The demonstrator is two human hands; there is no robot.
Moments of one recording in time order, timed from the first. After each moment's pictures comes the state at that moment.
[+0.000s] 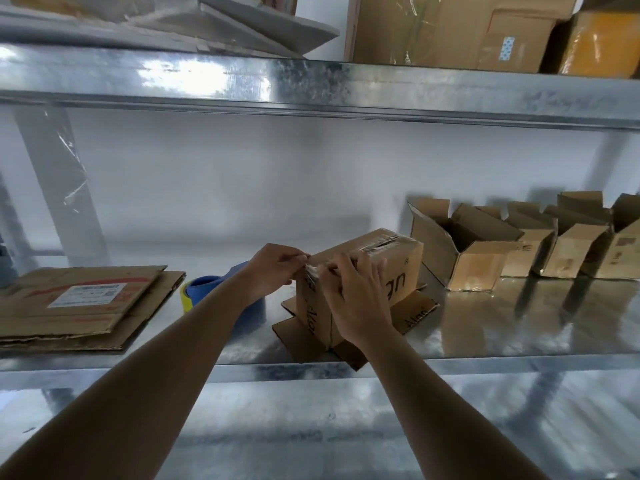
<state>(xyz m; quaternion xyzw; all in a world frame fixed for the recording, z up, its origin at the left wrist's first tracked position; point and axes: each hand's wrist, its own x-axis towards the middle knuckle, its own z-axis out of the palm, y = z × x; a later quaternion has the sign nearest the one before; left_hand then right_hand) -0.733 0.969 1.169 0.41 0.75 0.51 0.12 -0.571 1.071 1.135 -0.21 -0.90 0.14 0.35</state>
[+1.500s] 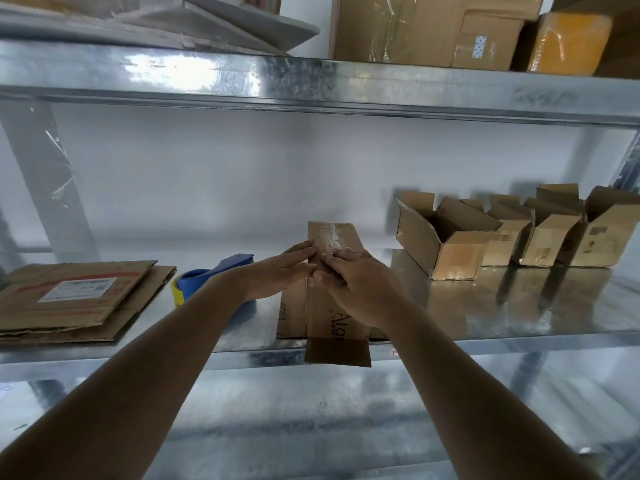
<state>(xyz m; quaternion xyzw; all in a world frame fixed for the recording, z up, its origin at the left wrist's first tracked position) -0.701 0.963 1.177 0.55 0.75 0.30 0.22 -0.525 1.085 1.170 -0.15 -0.97 0.03 0.21</state>
